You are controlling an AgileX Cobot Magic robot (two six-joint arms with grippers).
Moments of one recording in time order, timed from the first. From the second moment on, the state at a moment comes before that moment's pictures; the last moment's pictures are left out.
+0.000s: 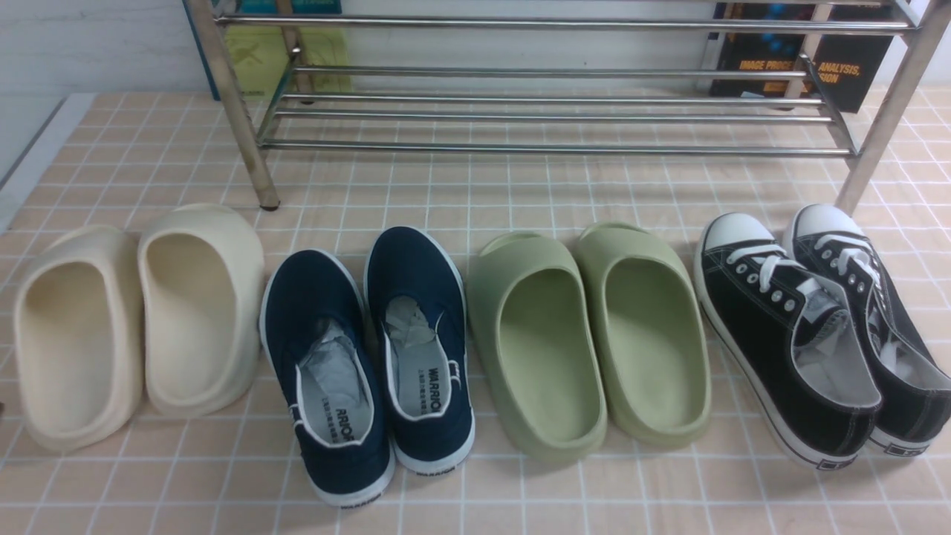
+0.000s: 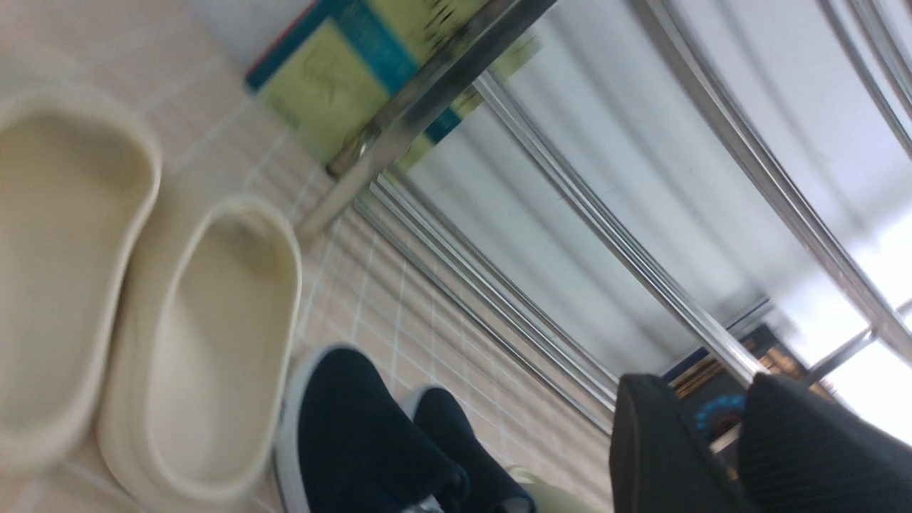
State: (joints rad) right arm 0.00 -0.01 0.02 -0.11 0.37 0.12; left arm 0.05 0.00 -0.30 -0.37 0.35 -0.35
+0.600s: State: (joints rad) right arm 0.00 -0.01 0.02 -0.11 0.37 0.12; left arm -0.12 0.82 -0.85 0.26 1.23 -0.16
